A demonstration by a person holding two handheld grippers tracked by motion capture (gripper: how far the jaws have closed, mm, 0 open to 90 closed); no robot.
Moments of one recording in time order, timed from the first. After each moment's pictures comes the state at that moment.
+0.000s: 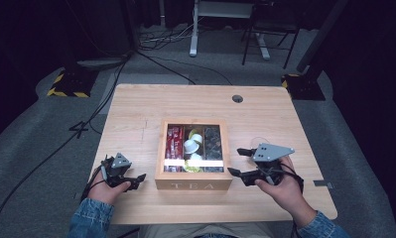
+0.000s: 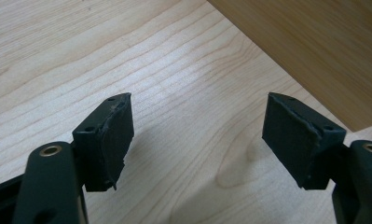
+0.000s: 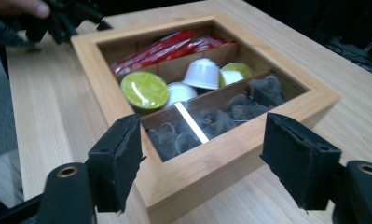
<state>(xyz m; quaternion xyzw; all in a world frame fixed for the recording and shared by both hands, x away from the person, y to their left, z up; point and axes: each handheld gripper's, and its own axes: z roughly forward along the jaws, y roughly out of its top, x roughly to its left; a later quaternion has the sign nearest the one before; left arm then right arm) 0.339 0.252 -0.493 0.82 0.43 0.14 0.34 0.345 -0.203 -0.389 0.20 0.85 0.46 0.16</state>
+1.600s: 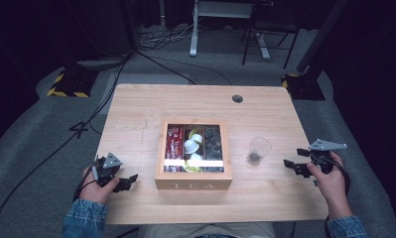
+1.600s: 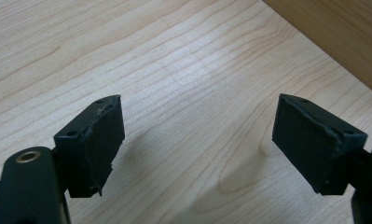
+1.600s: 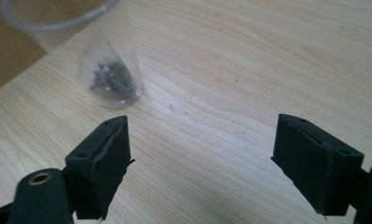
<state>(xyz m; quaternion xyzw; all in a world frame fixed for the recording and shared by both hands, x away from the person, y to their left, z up) 0.338 0.275 -0.493 0.82 0.44 0.15 0.32 0.392 -0.382 -0.451 0.42 0.81 0.38 0.17</state>
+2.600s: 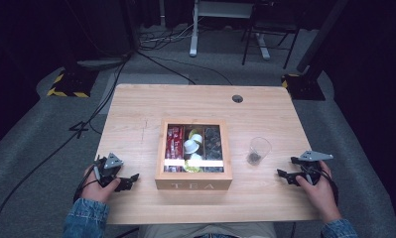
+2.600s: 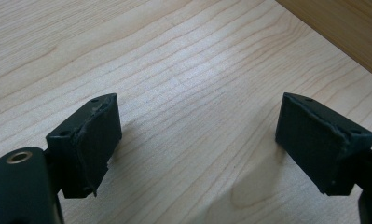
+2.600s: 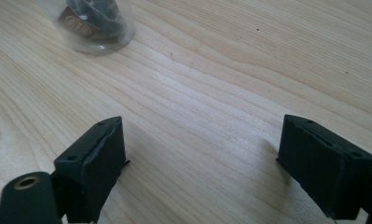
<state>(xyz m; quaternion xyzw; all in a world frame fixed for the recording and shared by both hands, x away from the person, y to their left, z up) 0.344 0.275 -0.504 0.82 0.43 0.16 0.33 0.389 -0.378 -0.504 0.40 0.82 0.36 0.18</state>
